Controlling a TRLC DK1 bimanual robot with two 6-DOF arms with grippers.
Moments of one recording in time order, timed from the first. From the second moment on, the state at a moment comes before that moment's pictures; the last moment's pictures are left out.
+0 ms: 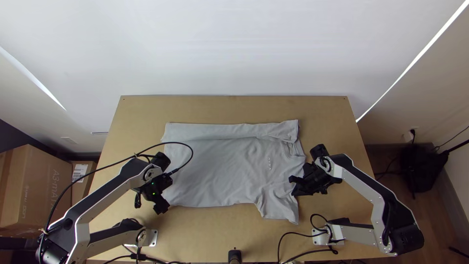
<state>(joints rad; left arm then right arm) -0.35 1.27 0.75 -1.20 -0.06 0.39 0.20 1.39 0.70 -0.96 -0.50 0.26</state>
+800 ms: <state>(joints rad) 0.00 1.20 0.70 -1.06 0.02 0.63 -0.03 1.39 0.87 -1.17 -0.50 0.11</state>
